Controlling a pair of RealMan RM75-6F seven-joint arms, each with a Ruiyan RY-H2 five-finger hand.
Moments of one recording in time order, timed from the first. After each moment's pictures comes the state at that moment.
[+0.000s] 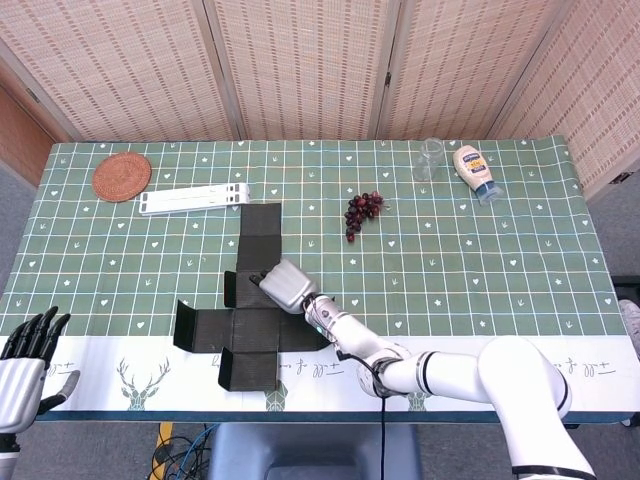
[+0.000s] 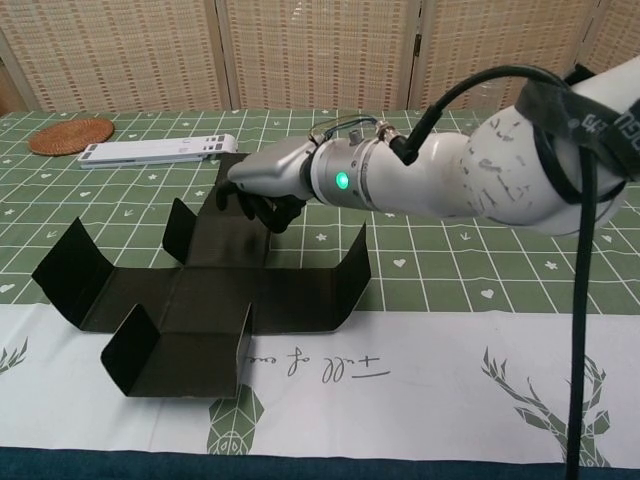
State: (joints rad) left arm -0.04 -1.11 0.01 -1.64 1.56 1.54 0.11; right arm 1.28 -1.76 0.21 -1.23 -0.78 0.62 -0.71
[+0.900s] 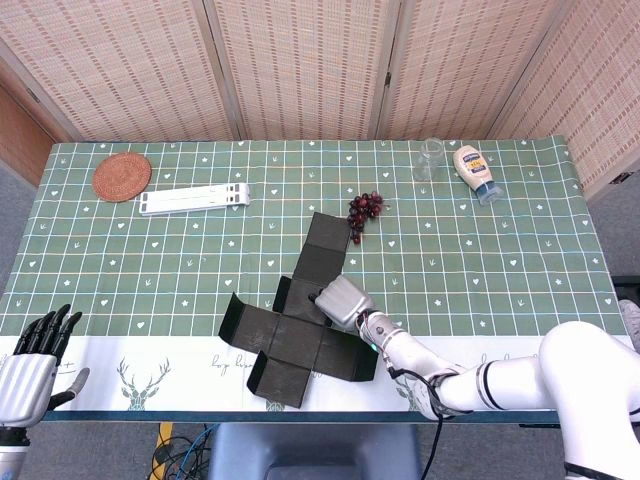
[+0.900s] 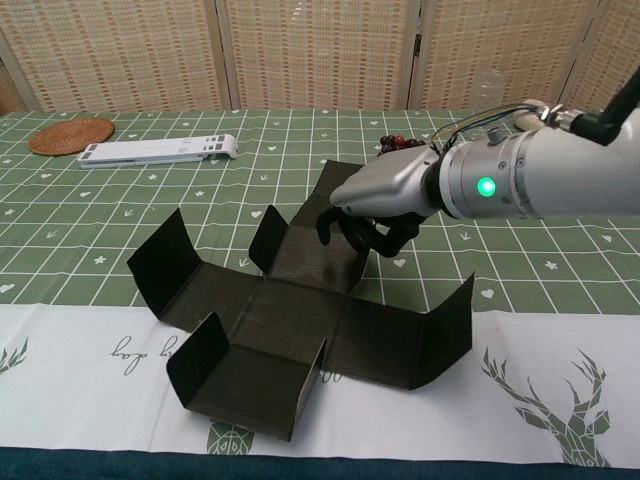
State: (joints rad) left arm -0.06 -1.13 0.01 -1.62 1.57 1.50 0.11; right arm 1.24 -1.44 -0.02 -1.70 -0.63 0.77 -0.80
